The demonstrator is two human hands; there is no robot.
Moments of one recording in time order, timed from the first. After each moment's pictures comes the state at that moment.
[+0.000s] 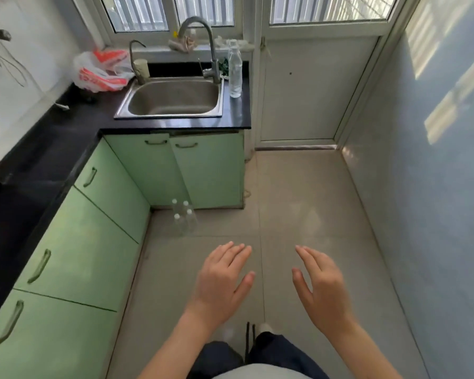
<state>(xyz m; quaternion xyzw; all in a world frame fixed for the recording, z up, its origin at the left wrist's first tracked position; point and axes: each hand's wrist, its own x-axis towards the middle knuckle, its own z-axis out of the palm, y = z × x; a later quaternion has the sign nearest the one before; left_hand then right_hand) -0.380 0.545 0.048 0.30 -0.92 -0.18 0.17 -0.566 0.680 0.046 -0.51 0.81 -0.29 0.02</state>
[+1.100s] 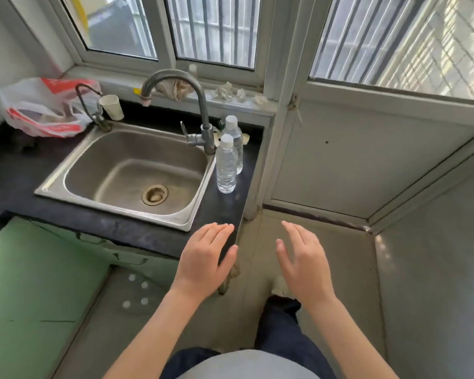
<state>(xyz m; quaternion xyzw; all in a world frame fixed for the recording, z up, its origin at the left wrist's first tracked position) -0.797 0.011 0.048 0.43 -0.86 -0.14 0.24 -1.003 0.089 0.053 -0.59 0.75 -0.29 0.06</state>
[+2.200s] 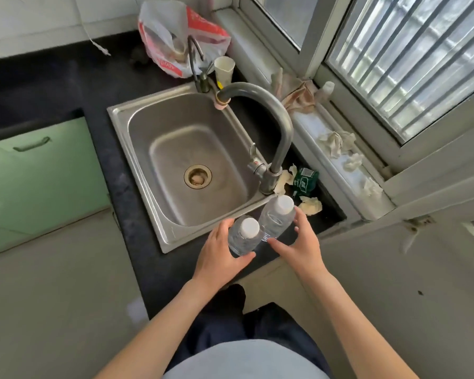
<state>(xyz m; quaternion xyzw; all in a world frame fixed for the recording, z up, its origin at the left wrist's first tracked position) -0.940 -0.186 -0.003 0.79 -0.44 -0.30 0.30 -1.108 -0.295 0.006 -0.72 0.51 -0.18 0.43</state>
